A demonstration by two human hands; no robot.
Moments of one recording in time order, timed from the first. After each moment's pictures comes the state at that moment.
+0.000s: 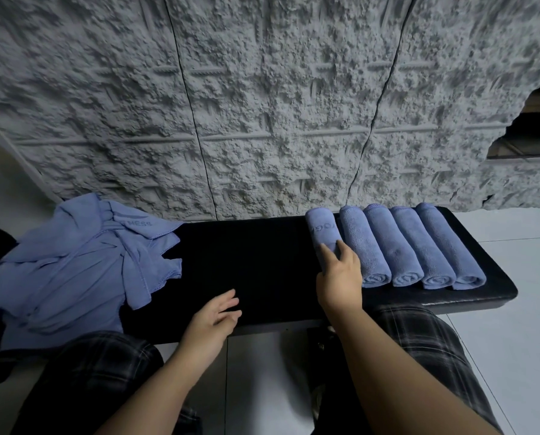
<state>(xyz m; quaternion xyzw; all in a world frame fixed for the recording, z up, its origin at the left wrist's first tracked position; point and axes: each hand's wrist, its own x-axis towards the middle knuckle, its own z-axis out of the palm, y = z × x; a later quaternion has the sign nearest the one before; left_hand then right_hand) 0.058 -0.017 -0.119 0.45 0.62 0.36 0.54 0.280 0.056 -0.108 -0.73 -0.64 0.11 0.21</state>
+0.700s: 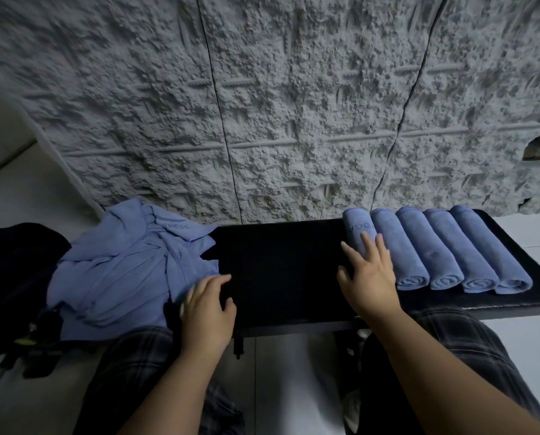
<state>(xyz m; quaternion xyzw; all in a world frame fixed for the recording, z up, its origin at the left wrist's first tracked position) 0.015 -0.014 -0.102 0.57 0.76 0.29 0.12 0.270 0.043 -0.085 -0.68 -0.69 0.11 0.22</state>
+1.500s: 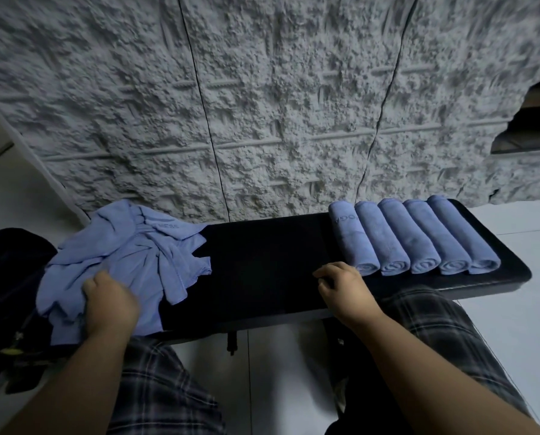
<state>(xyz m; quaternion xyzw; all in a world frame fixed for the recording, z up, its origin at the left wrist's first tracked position) -0.109 0.002 -0.087 0.40 0.87 0.29 0.07 0.256 0.013 -0.093 -0.64 -0.70 0.23 0.23</state>
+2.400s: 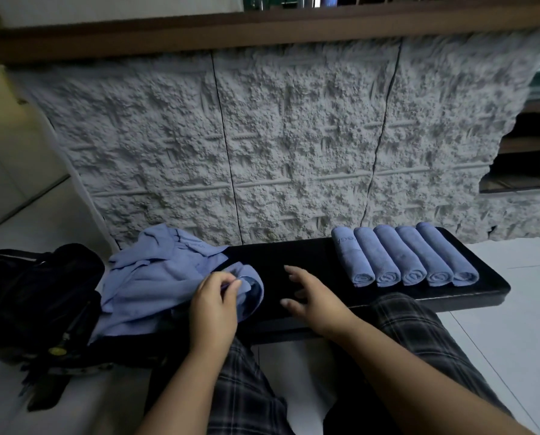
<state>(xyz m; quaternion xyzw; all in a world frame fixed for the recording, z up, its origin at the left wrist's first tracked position) 0.015 -0.081 -0.027 0.56 0.66 0.48 0.10 0.202 -0.049 -0.035 -0.52 -0.73 0.35 0.27</state>
